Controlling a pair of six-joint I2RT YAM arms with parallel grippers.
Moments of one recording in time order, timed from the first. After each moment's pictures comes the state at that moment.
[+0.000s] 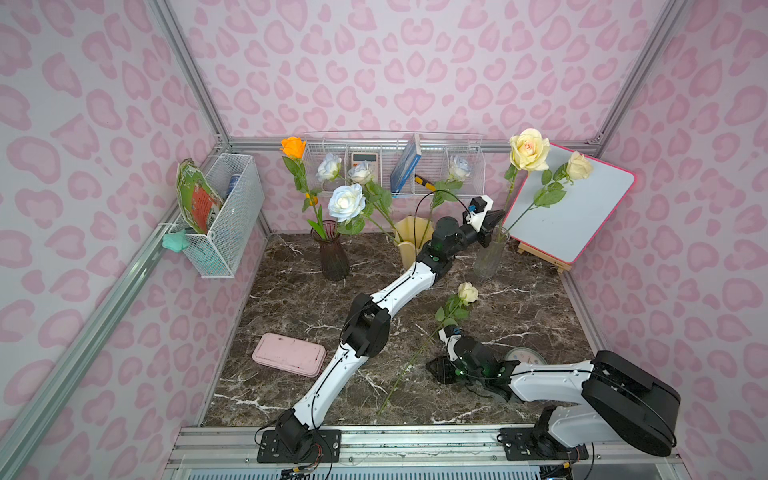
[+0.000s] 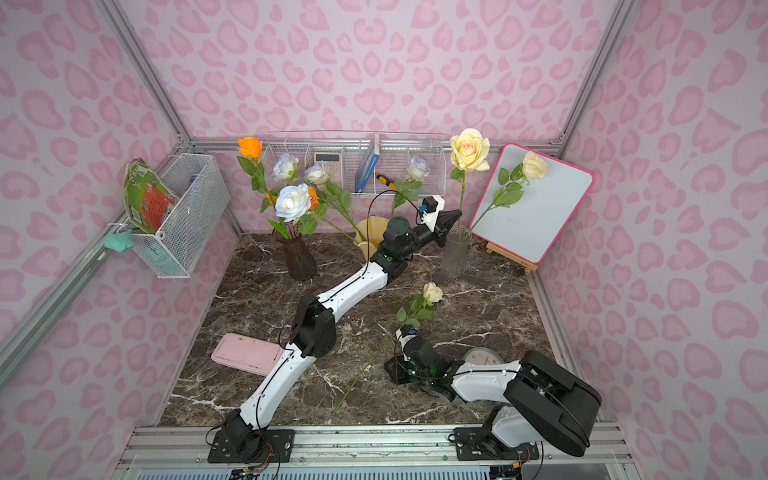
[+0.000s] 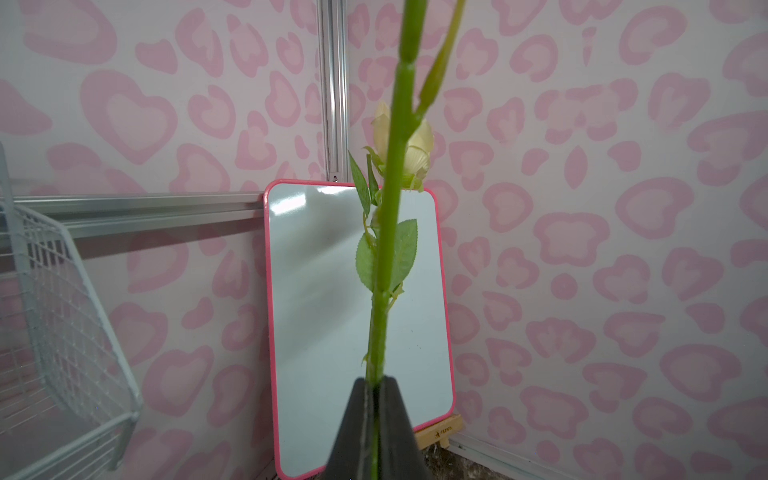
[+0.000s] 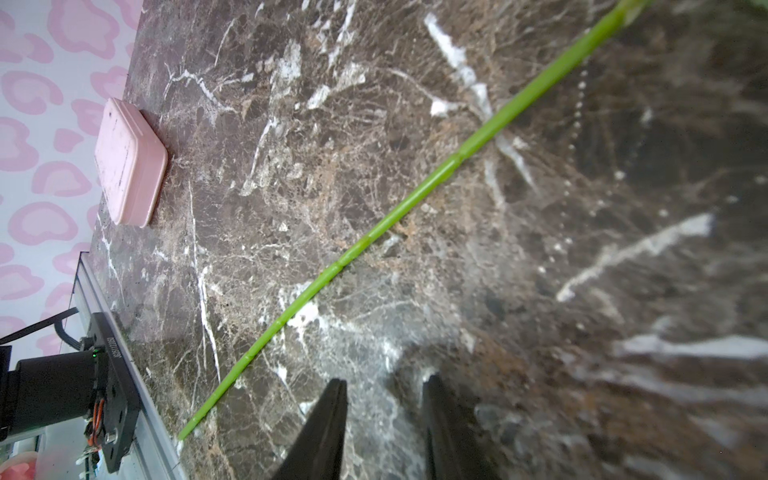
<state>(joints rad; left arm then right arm) -0.72 2.67 2.53 0.46 0.34 -0.04 0.94 1.40 0.32 0.31 -0.12 0.77</state>
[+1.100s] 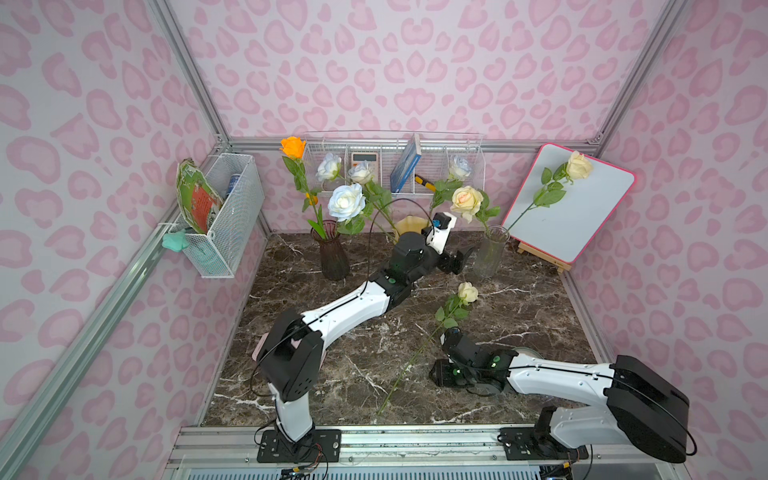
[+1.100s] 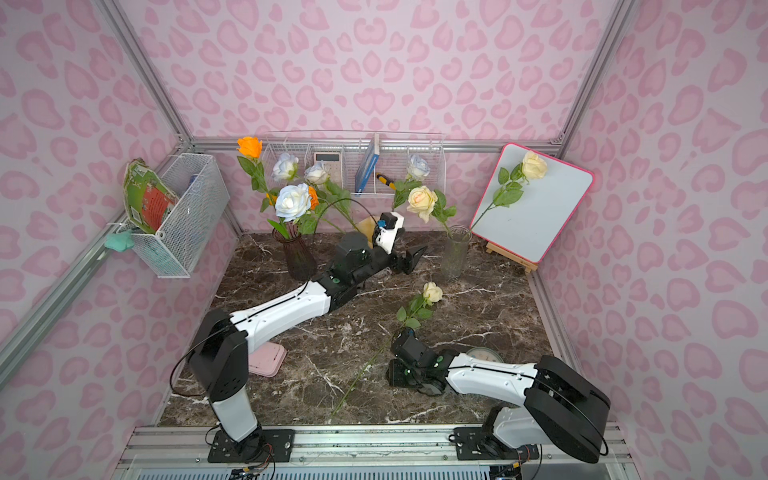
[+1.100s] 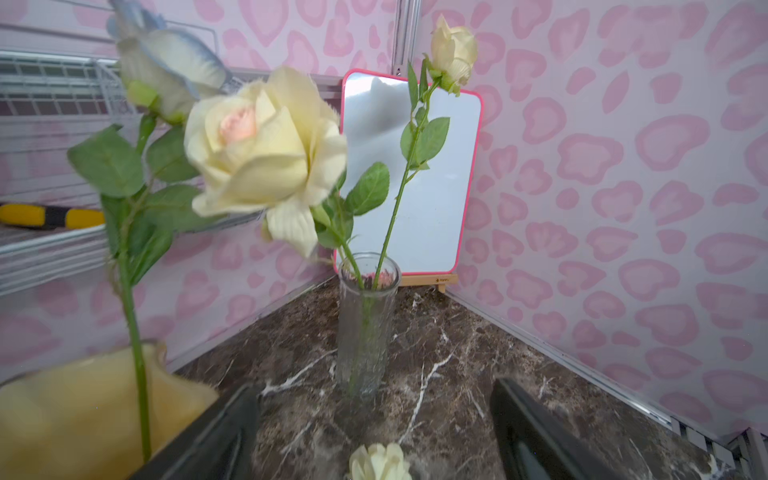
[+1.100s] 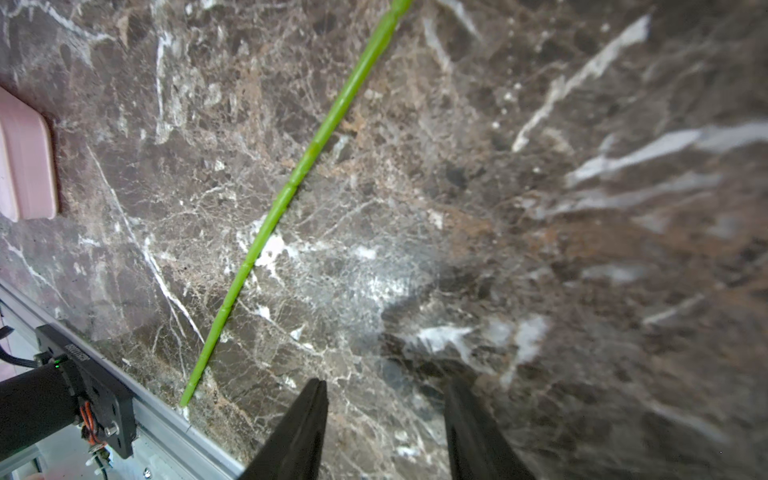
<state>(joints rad) -0.72 1.71 1.30 0.31 0.11 -0.06 1.01 1.36 0.60 -0.28 -0.08 0.94</state>
